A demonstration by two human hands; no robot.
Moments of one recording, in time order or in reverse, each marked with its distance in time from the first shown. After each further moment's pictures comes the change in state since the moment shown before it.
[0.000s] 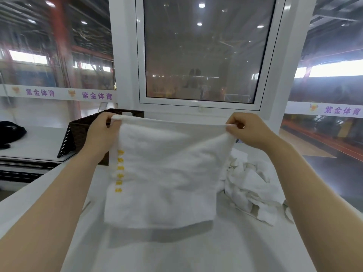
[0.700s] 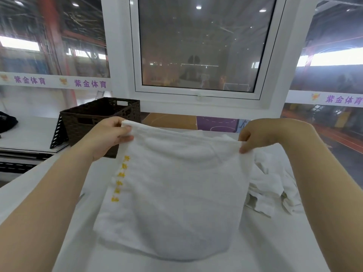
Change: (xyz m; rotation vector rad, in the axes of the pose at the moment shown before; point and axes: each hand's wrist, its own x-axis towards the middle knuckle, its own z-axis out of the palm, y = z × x) left_hand -0.012 -0.005 0.020 -0.359 -0.442 -0.282; right_hand -0.001 0.004 -0.022 -0.722 -0.708 0.293
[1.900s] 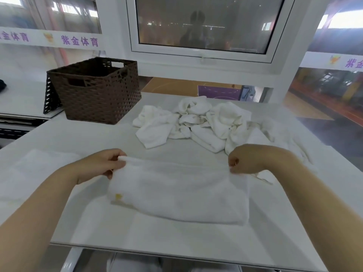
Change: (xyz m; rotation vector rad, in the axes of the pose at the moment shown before) left_hand -0.056 -0.141 -0.020 0.376 -0.422 -0.309; right_hand 0.007 -0.041 0.133 -0.043 -0.291 -0.142
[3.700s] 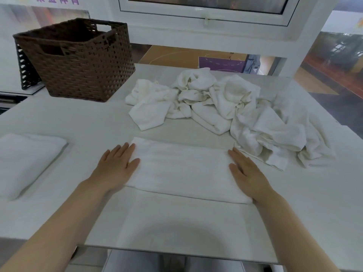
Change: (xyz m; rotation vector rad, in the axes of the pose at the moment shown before) left_hand 0.054 -0.060 0.078 0.826 0.177 -0.073; right_hand 0.076 0.016 0.162 0.765 0.509 0.068
